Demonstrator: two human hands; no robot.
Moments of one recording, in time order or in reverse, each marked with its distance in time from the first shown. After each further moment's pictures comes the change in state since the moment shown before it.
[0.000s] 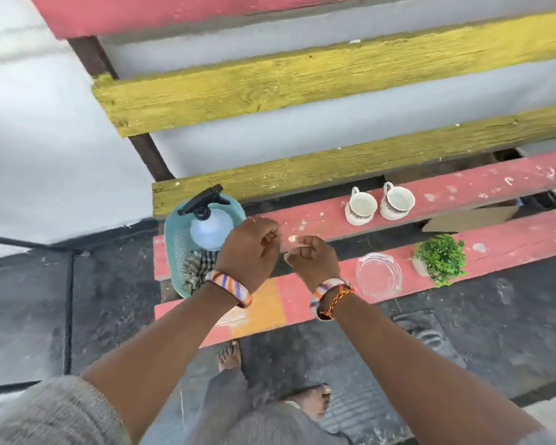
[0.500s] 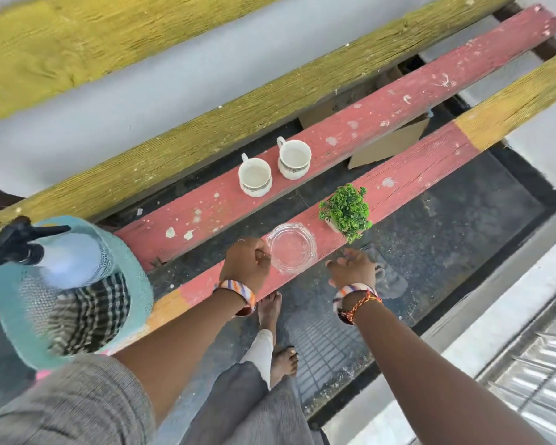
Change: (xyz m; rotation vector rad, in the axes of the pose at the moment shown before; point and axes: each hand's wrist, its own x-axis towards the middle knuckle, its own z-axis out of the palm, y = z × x) left_hand 0.031 0.045 0.196 0.012 -0.460 -0.274; right_hand 0.046 0.157 -0.167 0.170 0.459 0.529
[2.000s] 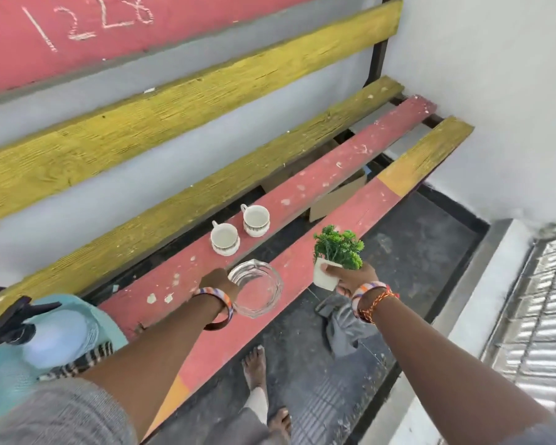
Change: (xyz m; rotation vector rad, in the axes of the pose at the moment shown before) left_hand 0.005 0.055 -0.060 0.263 -0.299 -0.248; right_hand -0.041 -0.059 -0.100 0.459 -0.057 -0.042
